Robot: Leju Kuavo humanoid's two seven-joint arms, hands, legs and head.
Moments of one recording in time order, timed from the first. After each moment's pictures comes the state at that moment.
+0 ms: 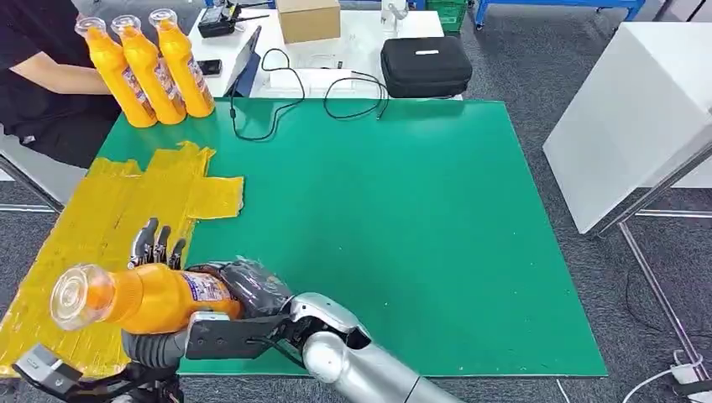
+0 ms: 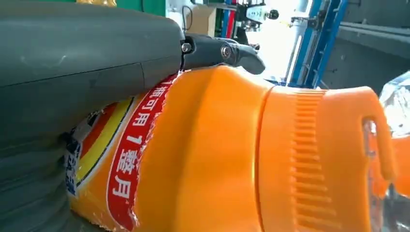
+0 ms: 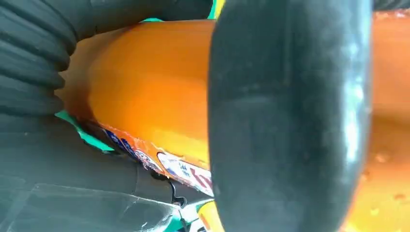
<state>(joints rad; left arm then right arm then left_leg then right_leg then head) 0.24 -0.26 0.00 -1.79 0.13 -0.28 -0.55 -0.44 0.32 0.96 -1.06 0.45 0.09 -0.14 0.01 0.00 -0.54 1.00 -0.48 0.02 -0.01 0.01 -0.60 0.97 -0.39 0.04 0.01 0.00</state>
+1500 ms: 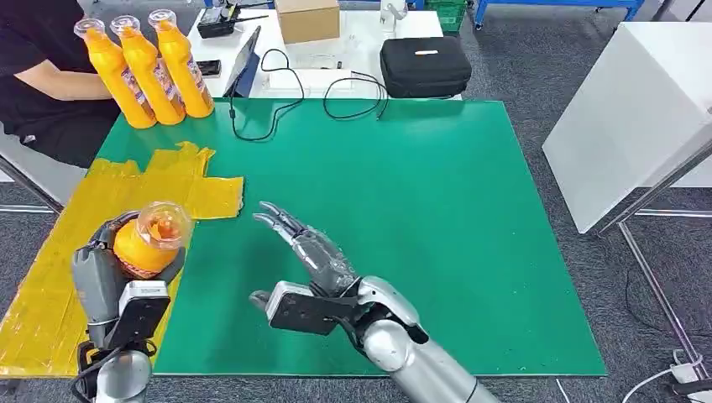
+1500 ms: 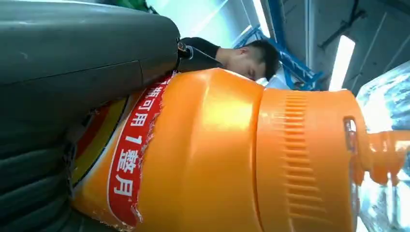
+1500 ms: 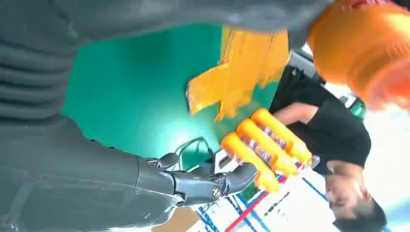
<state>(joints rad) 0.04 -0.17 0.10 -1.67 -0.74 0.47 -0.53 -0.35 0.12 0.77 -1.36 0.44 0.01 -0.17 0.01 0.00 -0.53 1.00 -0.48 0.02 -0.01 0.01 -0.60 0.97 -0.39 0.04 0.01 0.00</state>
